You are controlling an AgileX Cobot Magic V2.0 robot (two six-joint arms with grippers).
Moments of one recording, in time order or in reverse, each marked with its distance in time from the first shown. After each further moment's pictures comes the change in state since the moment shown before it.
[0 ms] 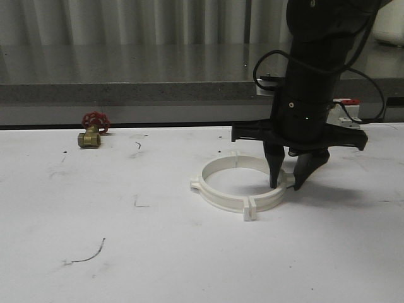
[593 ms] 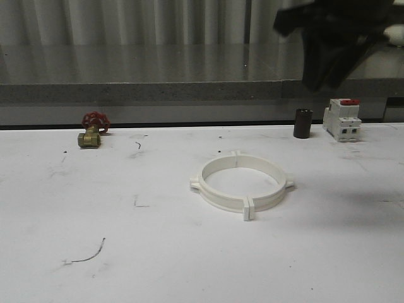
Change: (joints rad) left arm 0.000 0.000 0.000 0.000 0.000 0.000; right arm -0.054 -0.456 0.026 0.047 0.168 -0.594
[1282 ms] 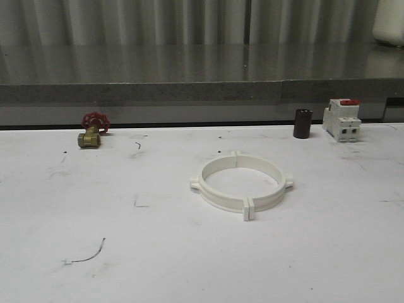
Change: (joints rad) left arm 0.000 0.000 0.000 0.000 0.000 0.000; right arm -0.037 -0.882 0.611 0.021 -0.123 0.008
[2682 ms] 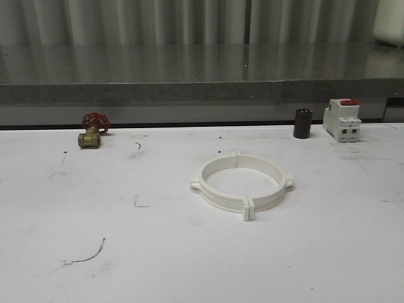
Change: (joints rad) left arm 0.000 0.000 0.000 0.000 -0.075 0.000; right arm 0.000 -0.107 0.072 0.010 -0.007 0.008
